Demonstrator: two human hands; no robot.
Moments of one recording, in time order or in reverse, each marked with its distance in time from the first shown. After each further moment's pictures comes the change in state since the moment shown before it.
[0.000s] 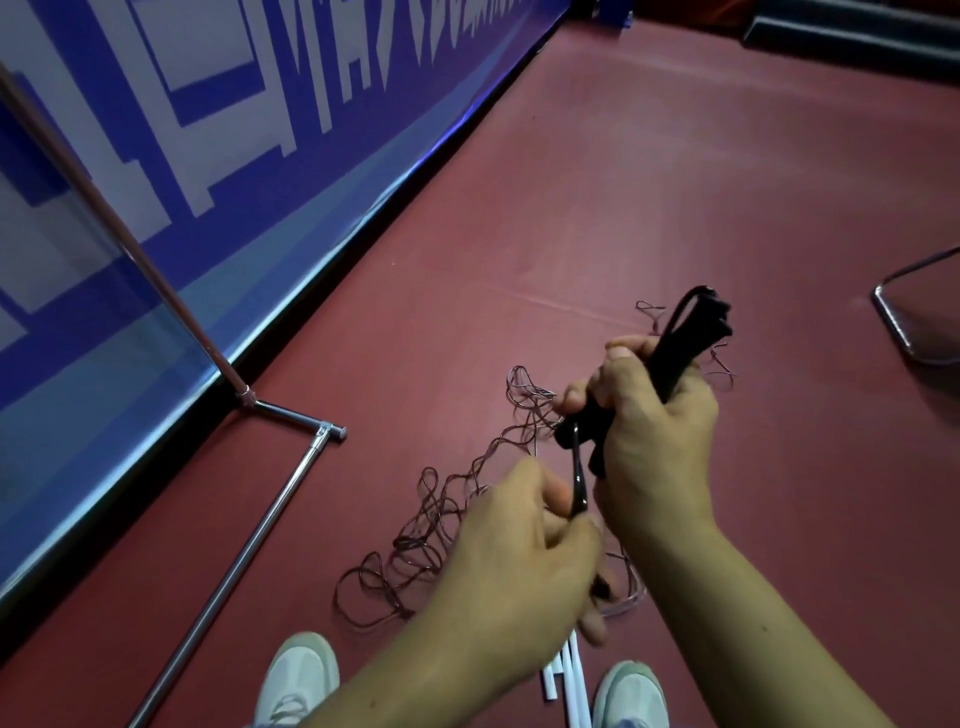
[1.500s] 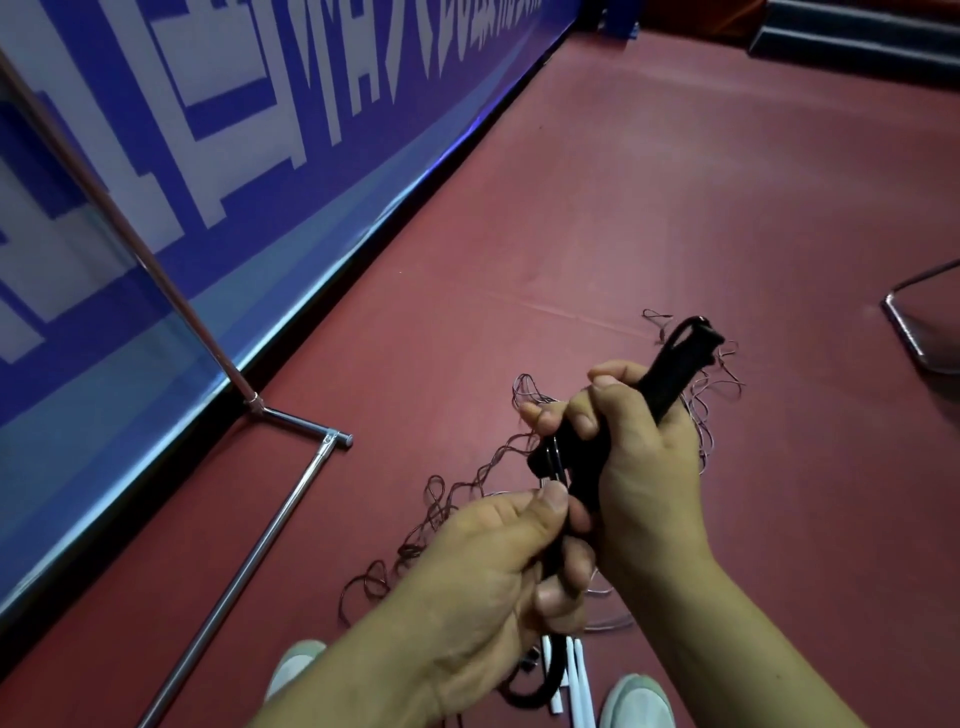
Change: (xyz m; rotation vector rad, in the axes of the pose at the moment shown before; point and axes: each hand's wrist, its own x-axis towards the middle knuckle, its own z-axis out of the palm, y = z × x) left_hand 0.011 -0.019 -0.009 -0.849 -0.209 -0.192; right_hand -0.019 -0.009 0.009 0.226 -0.126 0.196
